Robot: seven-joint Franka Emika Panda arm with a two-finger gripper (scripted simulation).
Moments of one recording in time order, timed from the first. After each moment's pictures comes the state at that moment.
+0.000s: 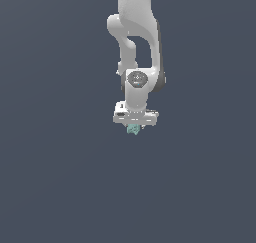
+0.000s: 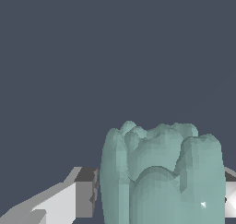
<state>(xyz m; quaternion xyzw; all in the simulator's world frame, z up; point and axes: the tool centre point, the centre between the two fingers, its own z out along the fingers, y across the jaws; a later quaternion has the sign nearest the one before) -0.062 0.032 0.059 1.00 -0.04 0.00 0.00</state>
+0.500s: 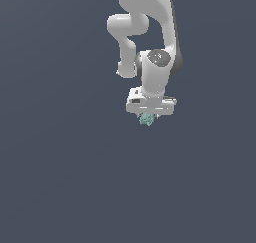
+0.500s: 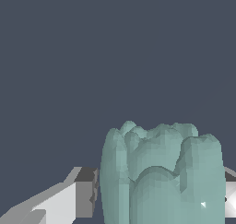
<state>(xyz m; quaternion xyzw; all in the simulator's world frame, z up) -0.069 0.091 0.129 1.00 -0.04 0.00 0.00</state>
